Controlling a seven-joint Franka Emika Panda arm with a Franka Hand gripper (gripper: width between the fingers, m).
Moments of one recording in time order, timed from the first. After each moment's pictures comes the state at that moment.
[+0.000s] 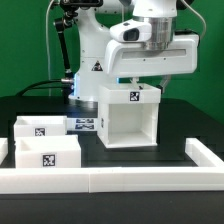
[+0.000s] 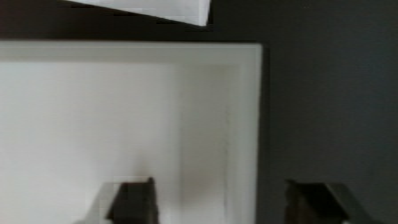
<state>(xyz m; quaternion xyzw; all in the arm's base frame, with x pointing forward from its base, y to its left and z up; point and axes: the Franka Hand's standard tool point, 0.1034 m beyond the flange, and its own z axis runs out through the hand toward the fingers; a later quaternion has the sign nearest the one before) 0.409 0.089 0.097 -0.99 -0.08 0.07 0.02</state>
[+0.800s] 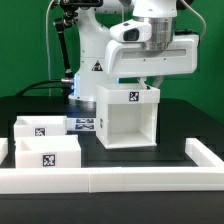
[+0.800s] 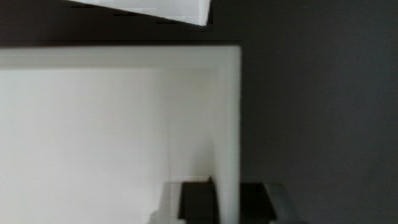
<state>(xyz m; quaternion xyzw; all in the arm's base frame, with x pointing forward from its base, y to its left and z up) 0.409 0.089 0.097 -0.99 -0.08 0.07 0.02</state>
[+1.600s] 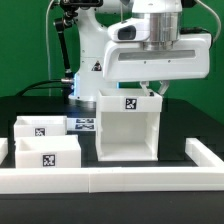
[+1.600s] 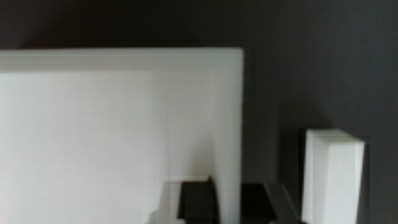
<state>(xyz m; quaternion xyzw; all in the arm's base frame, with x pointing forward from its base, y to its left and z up) 0.500 0.076 0.098 -1.00 0.00 0.04 0.03</state>
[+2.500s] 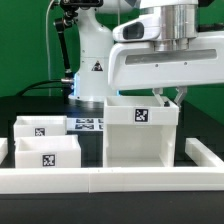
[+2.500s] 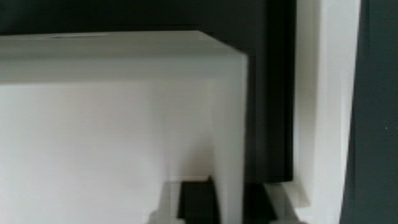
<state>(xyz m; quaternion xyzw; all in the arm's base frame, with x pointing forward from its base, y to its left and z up) 0.589 0.082 0.100 -1.00 0.03 0.00 0.05</state>
